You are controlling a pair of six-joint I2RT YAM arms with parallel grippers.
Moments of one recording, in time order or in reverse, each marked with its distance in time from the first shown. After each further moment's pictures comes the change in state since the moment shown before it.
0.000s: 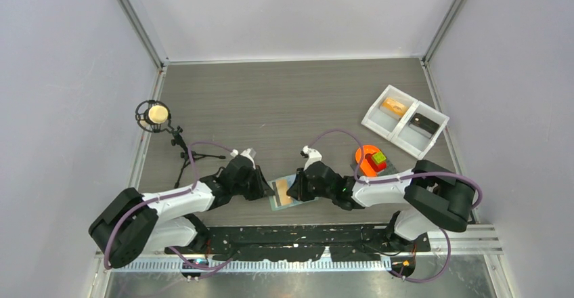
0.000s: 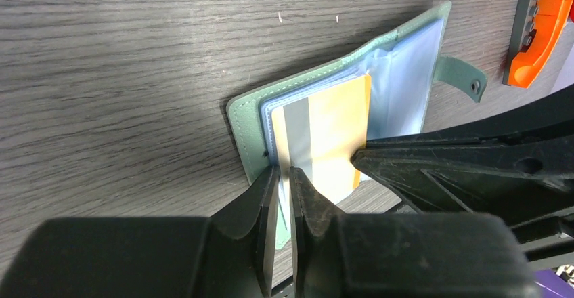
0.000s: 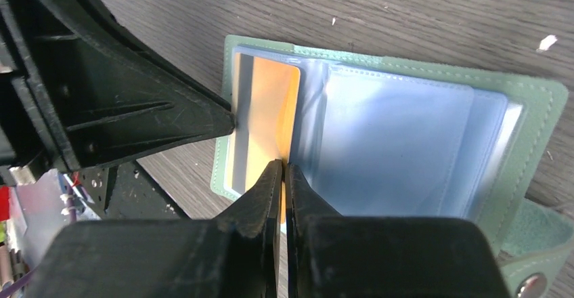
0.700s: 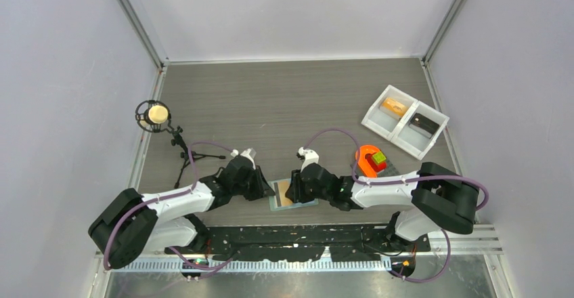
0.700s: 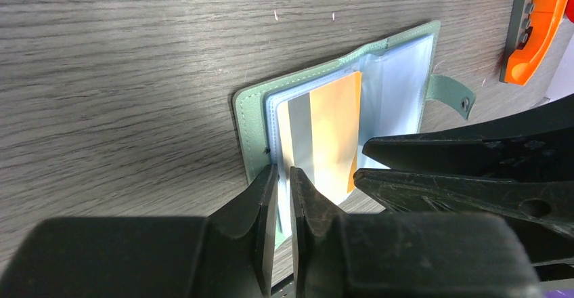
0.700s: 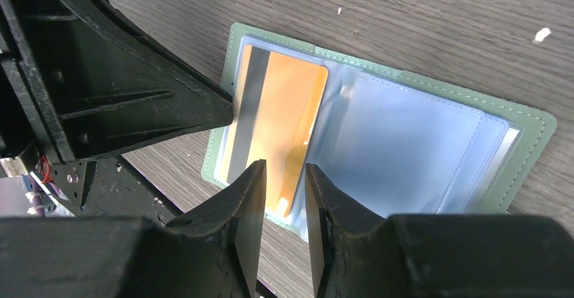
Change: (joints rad) left arm 0.001 -0.004 0.000 0.004 0.008 0.002; right arm 0.052 -0.042 0.048 -0.129 0.071 -0.032
